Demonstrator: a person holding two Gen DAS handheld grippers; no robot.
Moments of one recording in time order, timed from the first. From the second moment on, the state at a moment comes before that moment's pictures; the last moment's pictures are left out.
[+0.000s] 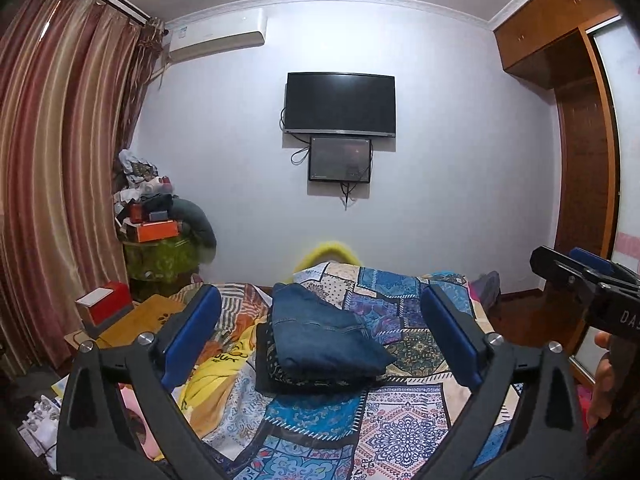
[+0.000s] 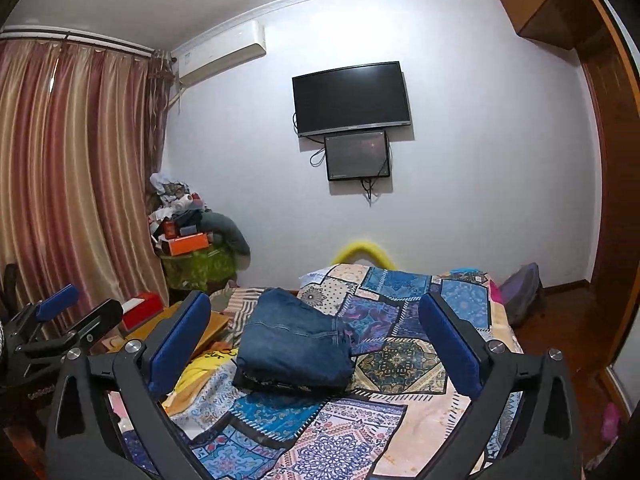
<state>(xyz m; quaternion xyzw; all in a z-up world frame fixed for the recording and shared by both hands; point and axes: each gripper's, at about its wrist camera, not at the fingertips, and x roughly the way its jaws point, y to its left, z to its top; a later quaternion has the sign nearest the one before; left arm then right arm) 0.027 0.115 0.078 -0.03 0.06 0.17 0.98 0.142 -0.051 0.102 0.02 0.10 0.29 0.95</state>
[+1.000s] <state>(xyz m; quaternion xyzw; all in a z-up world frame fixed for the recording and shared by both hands) 0.037 0.112 0.073 -0.03 0.07 0.15 0.98 0.128 -0.060 0.097 0.00 0.10 0.29 0.95</state>
